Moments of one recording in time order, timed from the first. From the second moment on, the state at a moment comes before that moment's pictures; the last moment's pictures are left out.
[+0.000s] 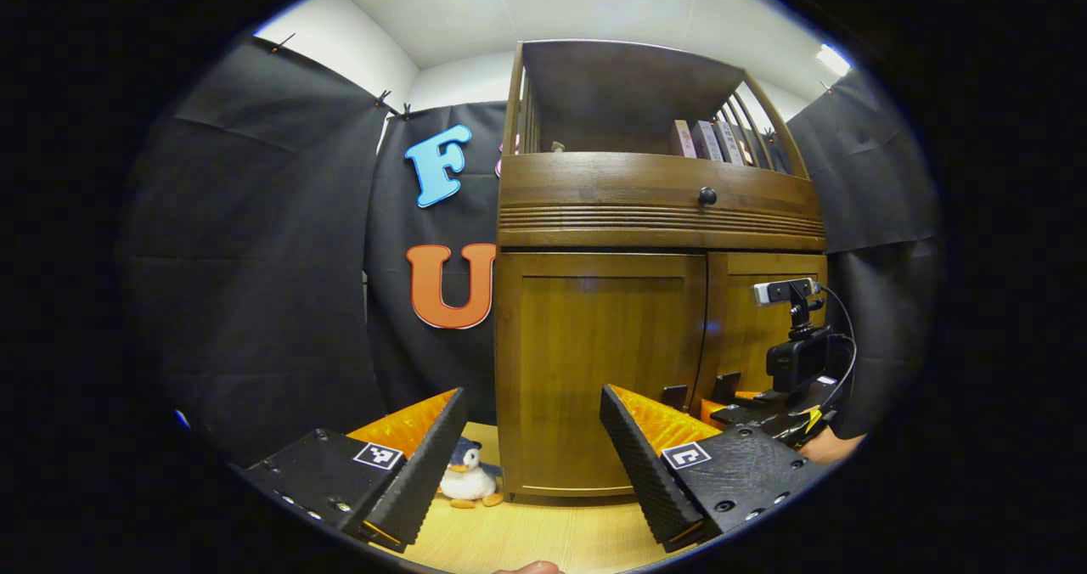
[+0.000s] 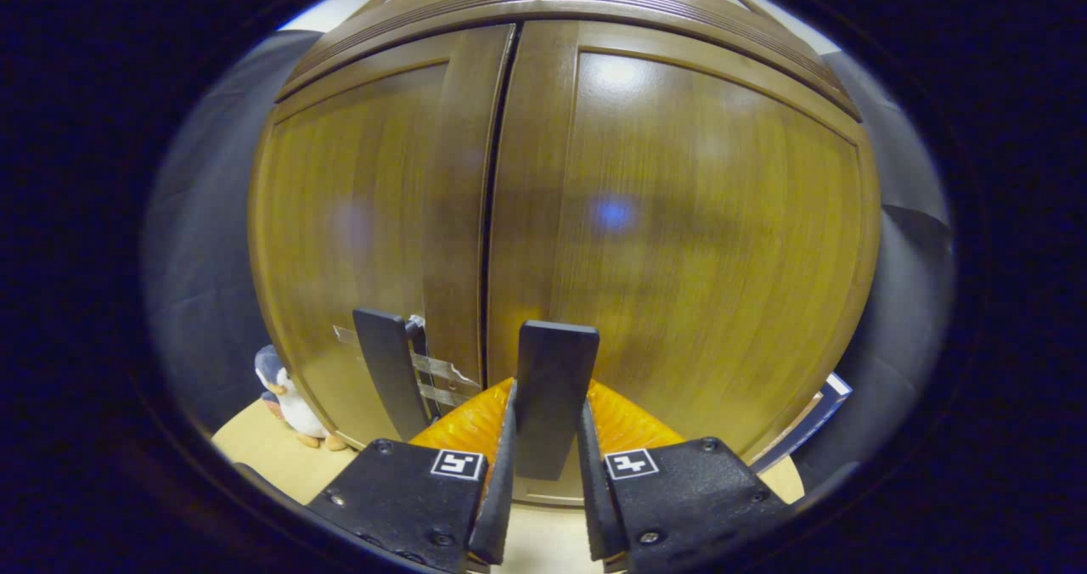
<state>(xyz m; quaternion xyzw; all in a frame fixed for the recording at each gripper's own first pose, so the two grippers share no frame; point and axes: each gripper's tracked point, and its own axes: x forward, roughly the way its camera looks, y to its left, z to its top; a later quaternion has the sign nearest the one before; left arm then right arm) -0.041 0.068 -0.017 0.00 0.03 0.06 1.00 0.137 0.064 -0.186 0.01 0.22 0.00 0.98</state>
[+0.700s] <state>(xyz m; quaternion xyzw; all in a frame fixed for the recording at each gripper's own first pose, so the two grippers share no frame) -0.034 0.030 -0.029 -0.04 0.05 0.00 1.00 0.097 0.061 -0.180 0.05 0.23 0.01 0.97</state>
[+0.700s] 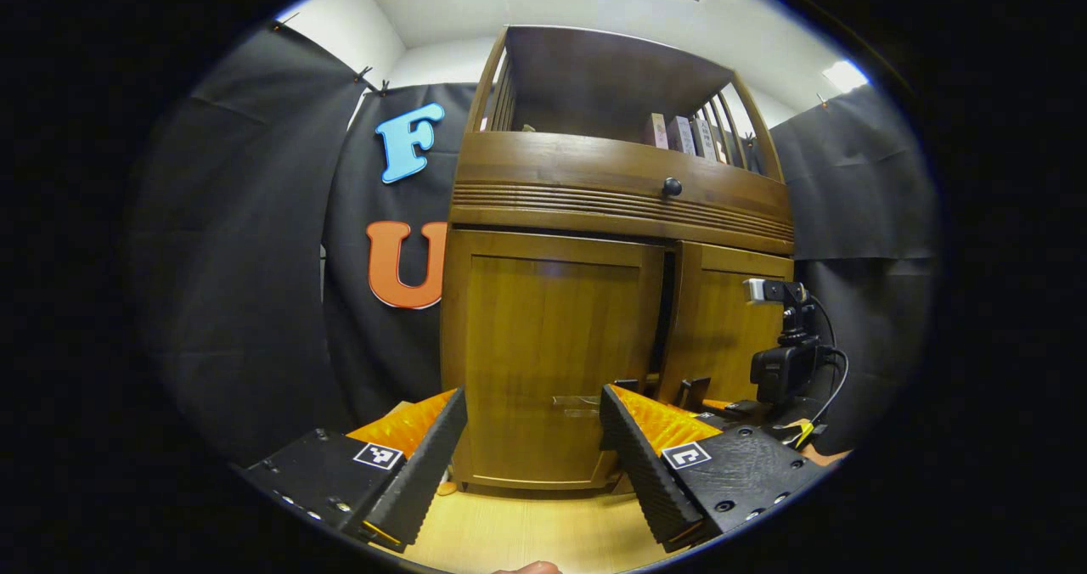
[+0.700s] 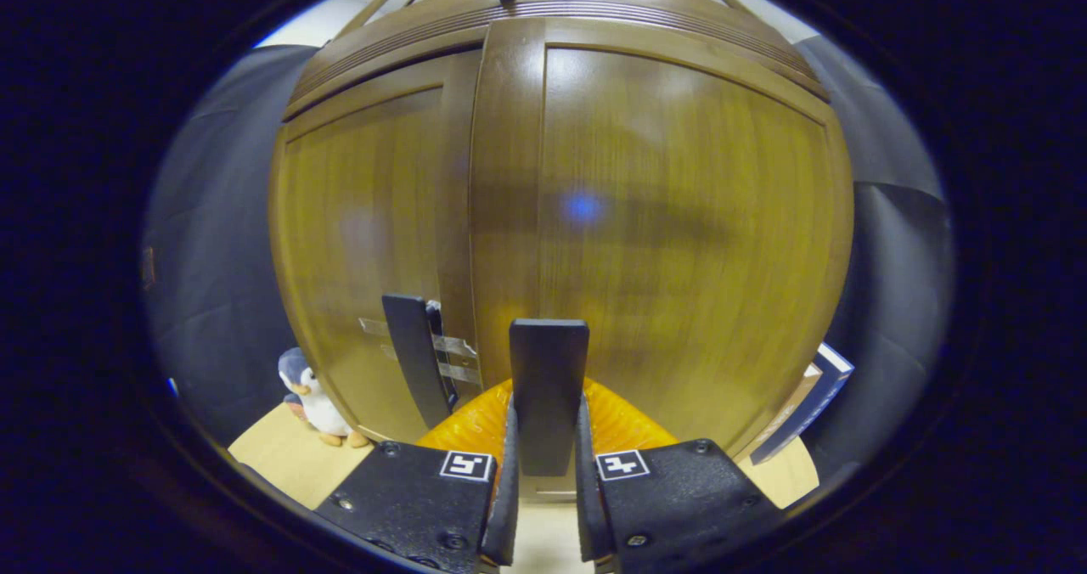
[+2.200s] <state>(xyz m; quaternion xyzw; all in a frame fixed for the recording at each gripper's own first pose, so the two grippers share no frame) -0.008 -0.064 -0.048 -0.03 0.08 -0.12 0.99 -0.056 -0.022 -0.158 0.06 0.23 -0.06 0.97</state>
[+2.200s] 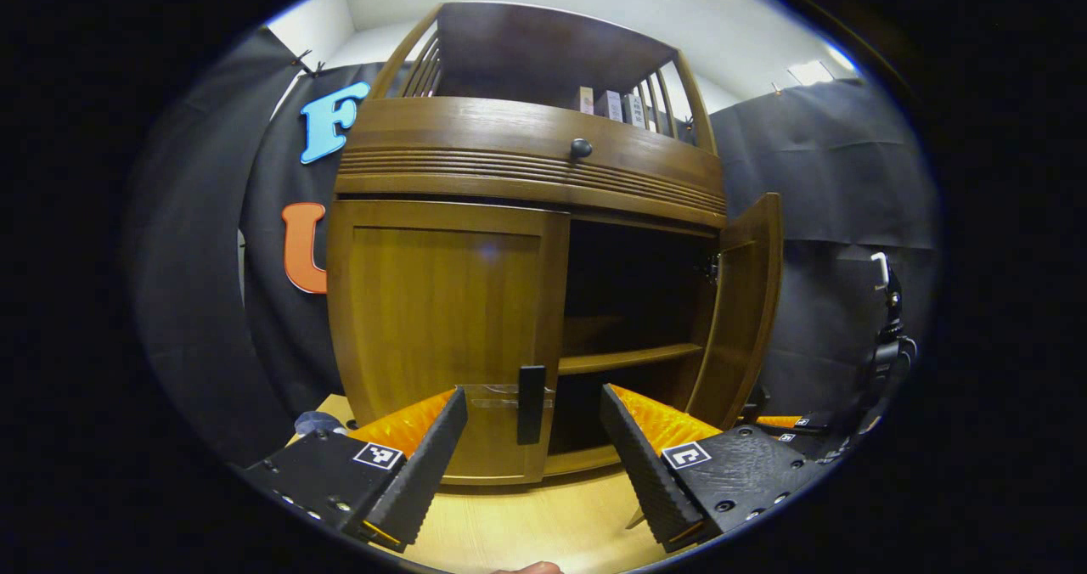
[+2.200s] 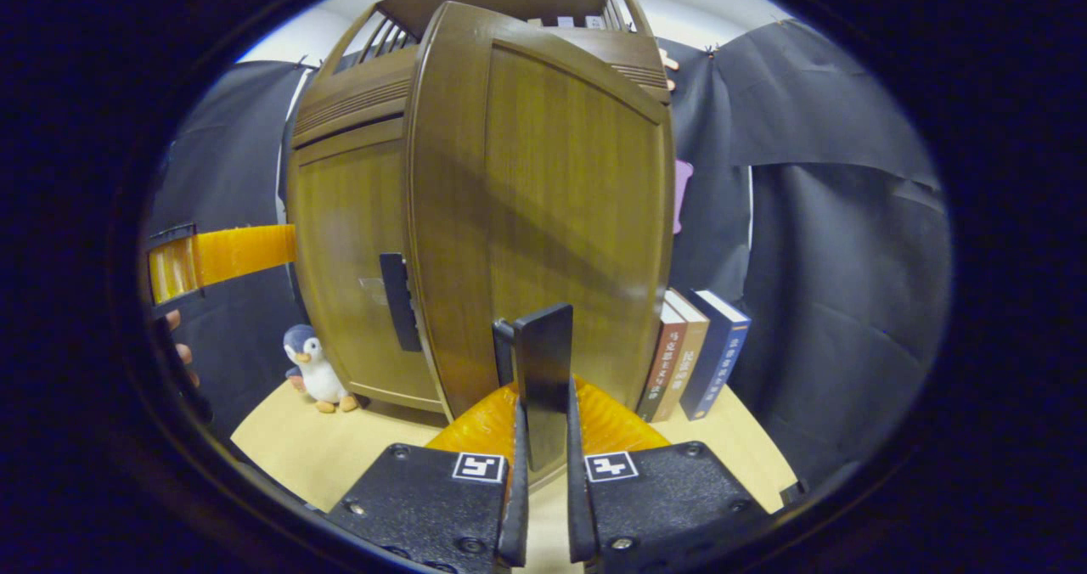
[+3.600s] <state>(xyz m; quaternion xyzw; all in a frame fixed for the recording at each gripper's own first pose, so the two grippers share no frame) 0.014 -0.104 -0.079 -0.01 0.12 -0.15 0.98 -0.155 -0.191 -0.139 0.04 0.23 -0.23 0.94</state>
